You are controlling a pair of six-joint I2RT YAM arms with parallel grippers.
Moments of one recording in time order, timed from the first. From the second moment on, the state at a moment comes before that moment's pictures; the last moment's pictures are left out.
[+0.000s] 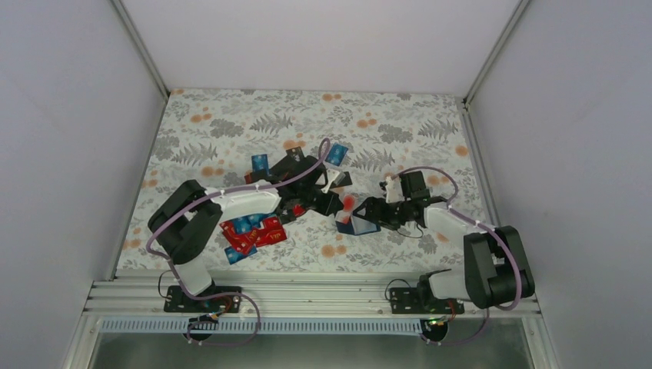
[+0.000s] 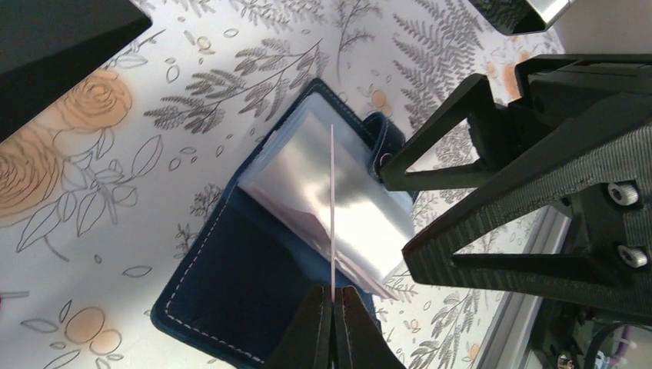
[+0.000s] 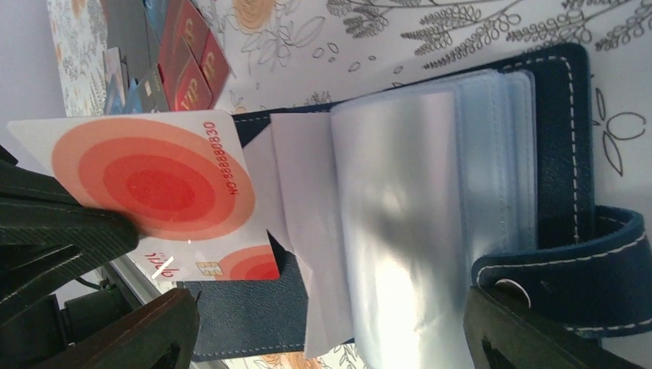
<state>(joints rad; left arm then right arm) -0.82 1.74 1.02 -0.11 0.43 -0.44 0.23 1.32 0.54 -0.31 -0.68 0.44</state>
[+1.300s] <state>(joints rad) -0.82 1.63 0.89 -0.02 0.35 -0.54 0.24 1.43 0.51 -0.16 -1.05 0.42</state>
